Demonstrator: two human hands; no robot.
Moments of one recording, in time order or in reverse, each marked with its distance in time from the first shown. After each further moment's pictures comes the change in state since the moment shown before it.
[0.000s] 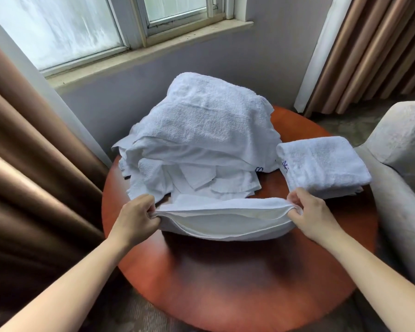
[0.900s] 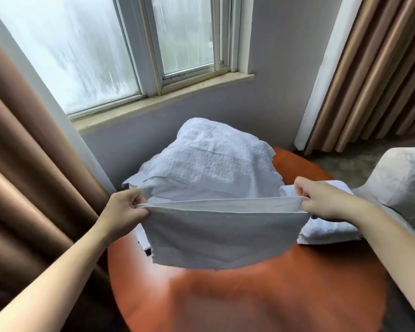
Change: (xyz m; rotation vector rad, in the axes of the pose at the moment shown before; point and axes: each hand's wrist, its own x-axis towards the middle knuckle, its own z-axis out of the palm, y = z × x) left_hand 0.069 0.024 -0.097 -0.296 0.079 -0.160; right_hand 0.070 -0.085 -0.113 -0.226 -0.287 -0.017
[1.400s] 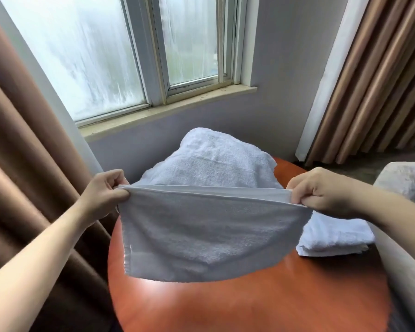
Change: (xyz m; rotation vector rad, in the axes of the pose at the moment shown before) left_hand 0.032 -0.003 -0.054 -0.256 0.008 0.010; right_hand -0.021 -0.042 -0.051 -0.115 -0.031 -0.589
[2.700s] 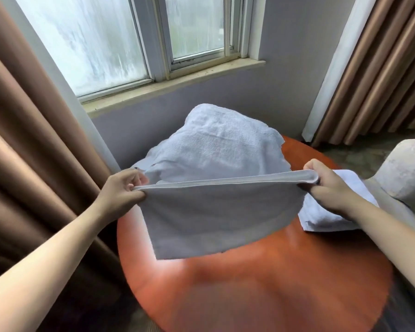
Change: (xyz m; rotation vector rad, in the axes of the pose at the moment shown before) left_hand -0.039 -0.029 0.027 0.035 -0.044 -0.026; right_hand -0.002 0.040 0.089 0.549 0.465 0.345
